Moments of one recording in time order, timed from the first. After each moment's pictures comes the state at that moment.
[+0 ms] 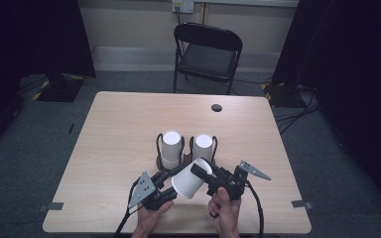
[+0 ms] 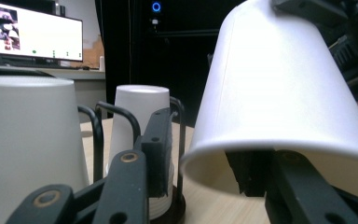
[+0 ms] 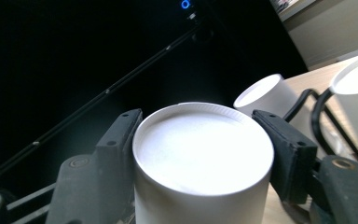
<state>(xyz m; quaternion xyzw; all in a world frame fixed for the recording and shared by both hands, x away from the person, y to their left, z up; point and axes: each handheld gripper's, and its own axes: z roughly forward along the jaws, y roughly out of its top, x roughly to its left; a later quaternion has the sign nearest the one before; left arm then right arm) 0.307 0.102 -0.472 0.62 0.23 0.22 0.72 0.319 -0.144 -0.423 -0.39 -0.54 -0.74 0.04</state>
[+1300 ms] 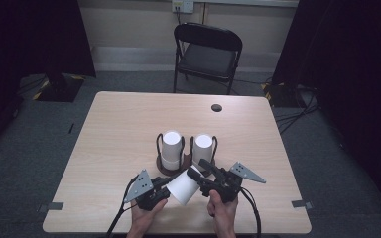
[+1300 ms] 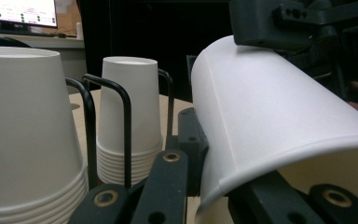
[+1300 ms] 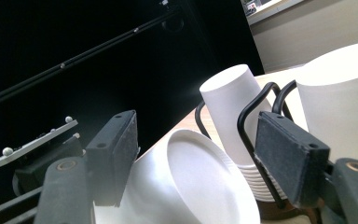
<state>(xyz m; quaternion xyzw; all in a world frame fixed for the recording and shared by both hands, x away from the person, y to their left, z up) 0.307 0.118 -0.467 0.68 0.23 0.17 0.67 0.316 -0.135 -0.431 -0.40 -0.59 -0.70 -0.06</state>
